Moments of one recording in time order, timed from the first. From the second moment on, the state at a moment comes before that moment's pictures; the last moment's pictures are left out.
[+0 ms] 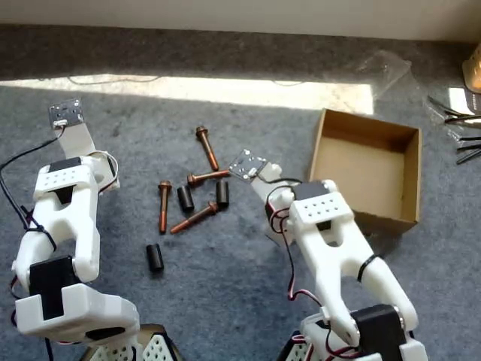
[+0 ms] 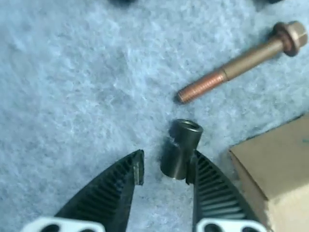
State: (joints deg) left arm -23.1 -0.9 36.2 37.8 8.3; right arm -22.0 -16.2 44.9 57.1 38.5
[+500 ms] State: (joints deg) left arm -23.1 -0.9 36.2 37.8 8.3; right arm -21.7 -9.7 45.0 51.8 38.5
